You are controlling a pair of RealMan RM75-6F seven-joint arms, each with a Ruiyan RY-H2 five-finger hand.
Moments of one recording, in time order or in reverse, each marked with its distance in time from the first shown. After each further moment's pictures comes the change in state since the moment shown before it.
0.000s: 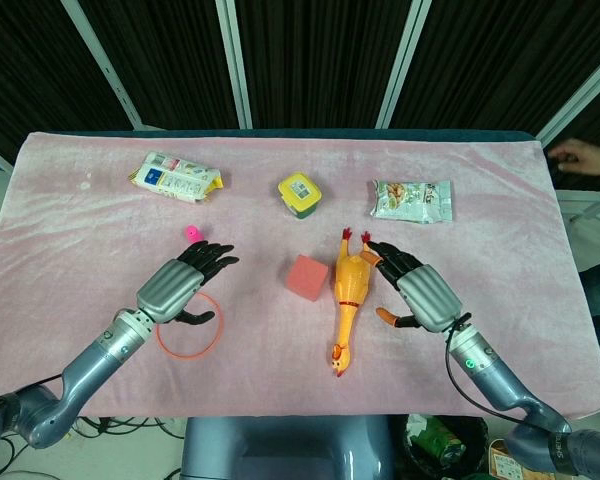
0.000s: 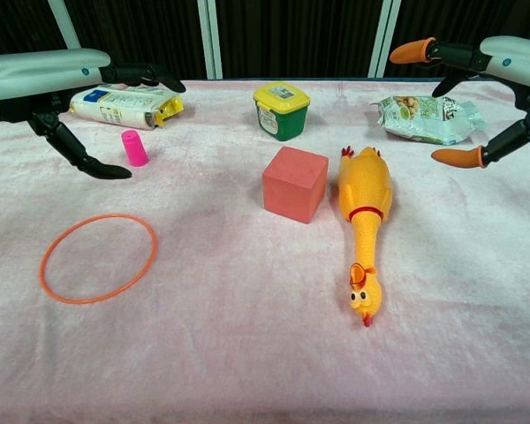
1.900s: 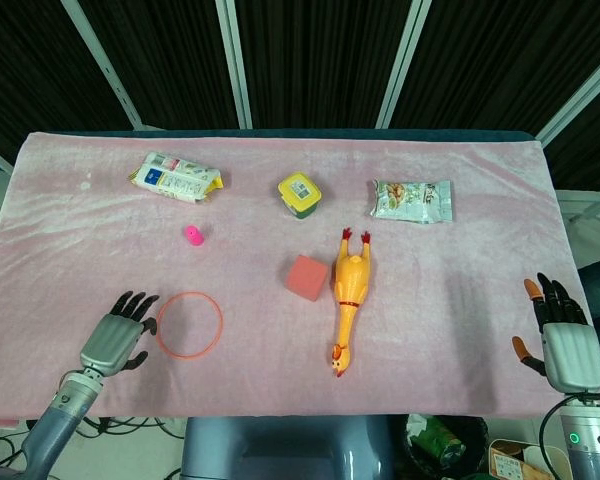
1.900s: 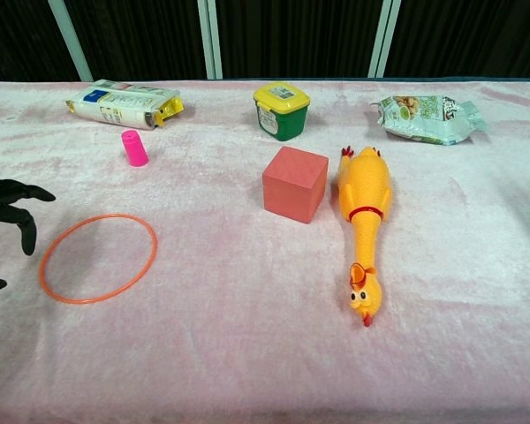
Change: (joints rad) left arm 0.302 -0.109 0.182 0.138 -0.035 0.182 0.333; right arm -0.431 0.069 -0.063 0.027 0.194 0.354 -0.308
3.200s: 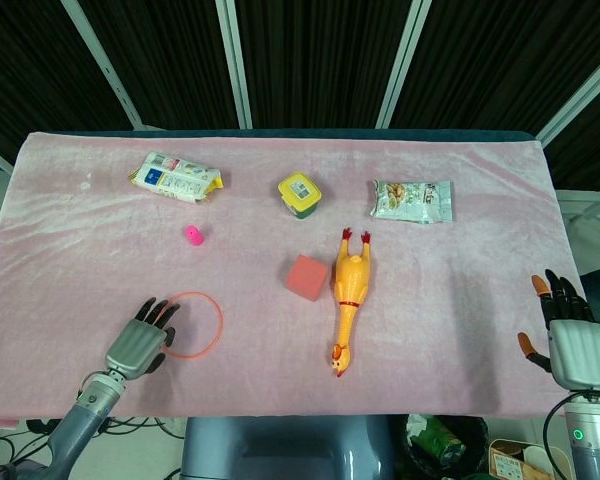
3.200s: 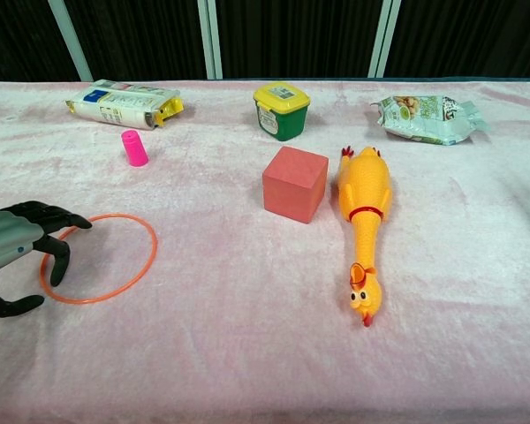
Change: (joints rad) left arm -0.023 -0.109 0.008 0.088 -0.002 -0.049 0.098; right arm -0.010 -0.001 0.041 0.011 -0.002 -0.013 0.008
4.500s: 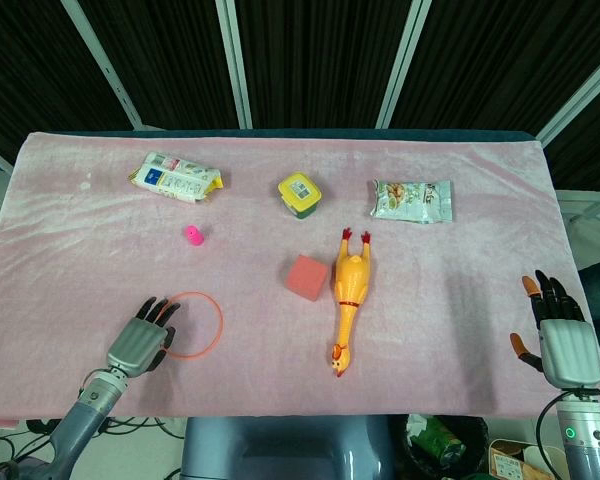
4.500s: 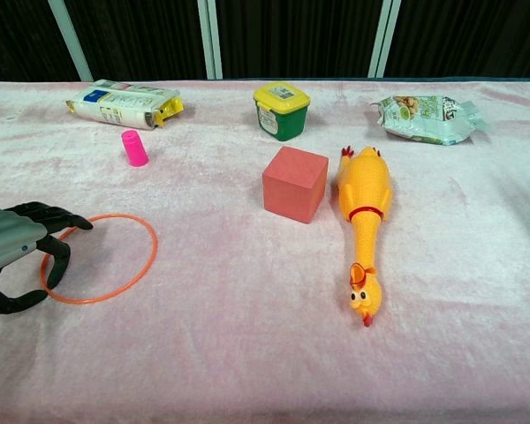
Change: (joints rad) left arm -0.012 -0.001 -0.007 -0.008 -0.035 -0.023 0.017; right arm -0.002 -0.016 0.006 0.003 -0.012 -0.020 -0.015
